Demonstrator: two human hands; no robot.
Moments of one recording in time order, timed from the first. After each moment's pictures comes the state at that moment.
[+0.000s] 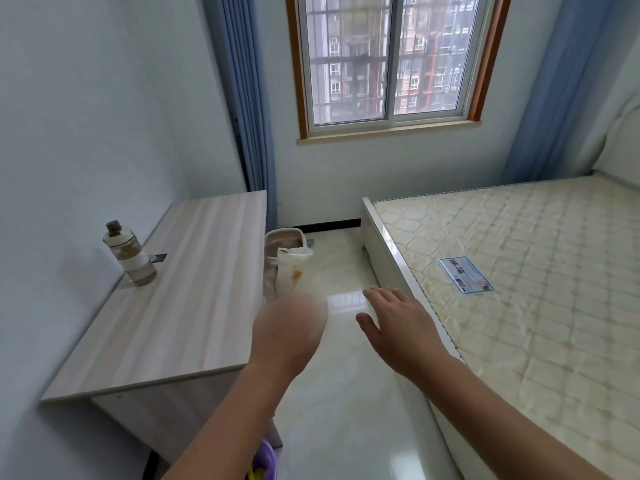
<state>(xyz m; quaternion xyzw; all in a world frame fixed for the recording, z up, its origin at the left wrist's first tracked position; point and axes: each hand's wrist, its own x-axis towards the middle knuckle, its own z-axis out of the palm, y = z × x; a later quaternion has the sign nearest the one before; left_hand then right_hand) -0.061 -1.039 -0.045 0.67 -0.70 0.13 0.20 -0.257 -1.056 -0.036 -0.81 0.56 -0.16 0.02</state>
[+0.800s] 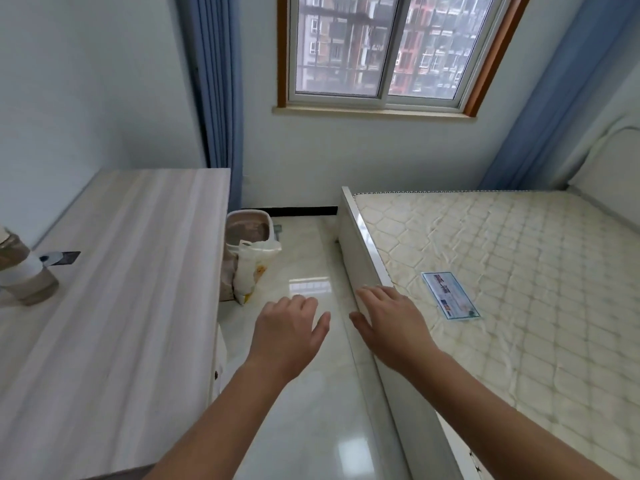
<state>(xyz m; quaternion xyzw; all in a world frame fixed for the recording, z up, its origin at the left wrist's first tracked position) -0.024 -1.302 -0.113 0.63 -0.75 0.09 0.20 -0.212 -1.318 -0.067 -0.81 0.58 -0.04 0.01</state>
